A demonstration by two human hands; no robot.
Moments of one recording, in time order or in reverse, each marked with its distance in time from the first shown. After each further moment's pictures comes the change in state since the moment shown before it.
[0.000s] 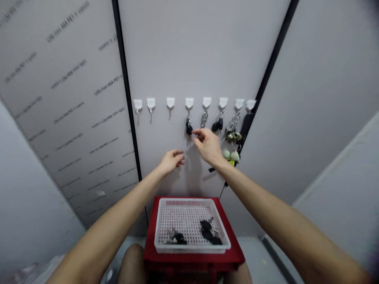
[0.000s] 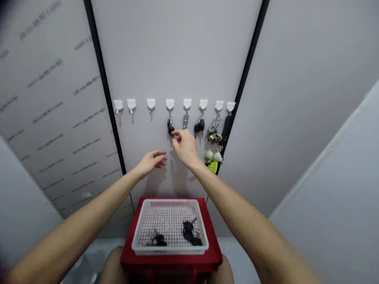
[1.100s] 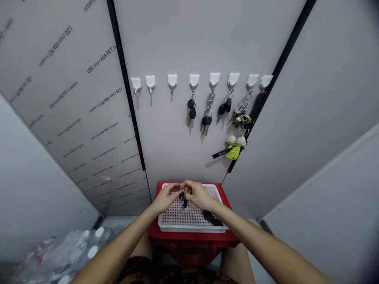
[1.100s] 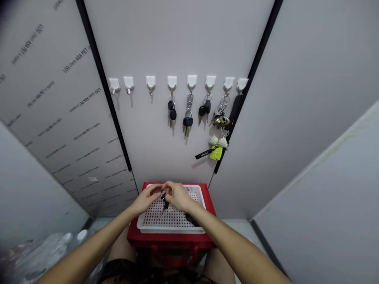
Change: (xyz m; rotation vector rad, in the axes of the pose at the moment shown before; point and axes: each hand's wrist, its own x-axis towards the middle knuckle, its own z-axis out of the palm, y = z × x) left_hand -0.082 -0.136 -0.006 0.223 -0.208 0.072; right_hand -0.166 0.024 0.056 0.350 -0.774 0.232
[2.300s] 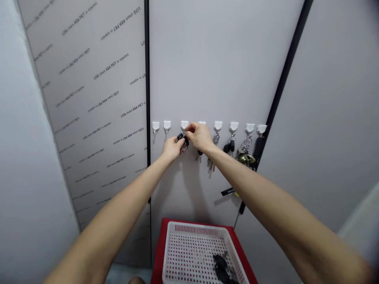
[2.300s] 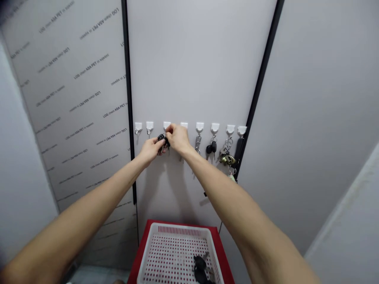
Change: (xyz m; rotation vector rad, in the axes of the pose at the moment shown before) left_hand 0.103 0.198 -0.101 -0.183 0.512 0.203; right_hand 0.142 -0.166 -0.156 -0.303 0.717 -0.305
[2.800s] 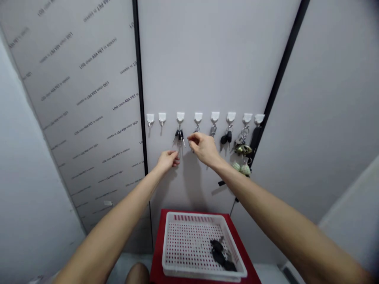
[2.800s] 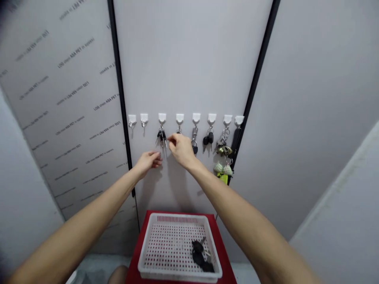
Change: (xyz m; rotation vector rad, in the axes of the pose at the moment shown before) left_hand -0.025 -0.055 -0.005 0.015 -0.072 -0.258; right_hand -0.055 0.021 -0.005 -0.096 -0.038 -0.051
